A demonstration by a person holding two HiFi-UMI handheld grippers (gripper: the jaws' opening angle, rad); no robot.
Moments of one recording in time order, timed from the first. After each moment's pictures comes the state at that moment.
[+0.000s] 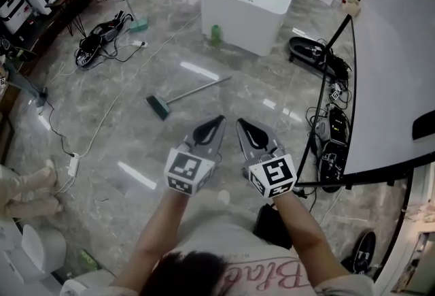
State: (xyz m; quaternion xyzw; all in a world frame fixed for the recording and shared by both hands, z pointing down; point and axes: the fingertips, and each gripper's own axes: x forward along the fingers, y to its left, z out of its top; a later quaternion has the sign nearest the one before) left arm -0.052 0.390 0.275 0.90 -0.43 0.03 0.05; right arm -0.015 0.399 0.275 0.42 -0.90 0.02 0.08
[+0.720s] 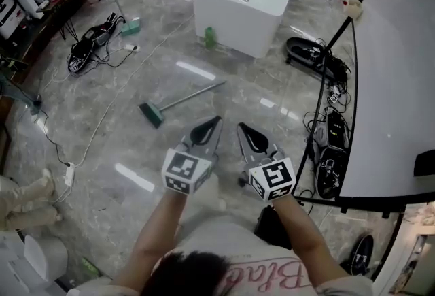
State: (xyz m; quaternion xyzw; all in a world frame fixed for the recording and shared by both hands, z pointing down) left arm -0.036 0.319 0.294 0.90 -0.43 0.04 0.07; right arm 0.013 0.336 0.297 0.44 -0.89 0.04 0.09
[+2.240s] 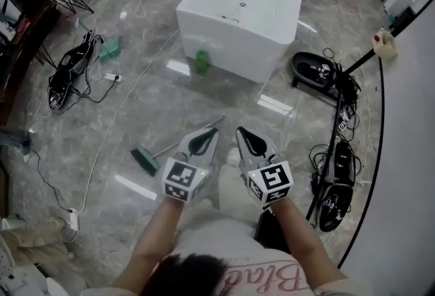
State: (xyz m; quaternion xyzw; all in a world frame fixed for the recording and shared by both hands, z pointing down) left arm -0.037 0.004 0.358 0.91 -0.39 0.09 0.12; right arm 0.016 0.008 0.343 0.46 -0.87 0.11 0.11
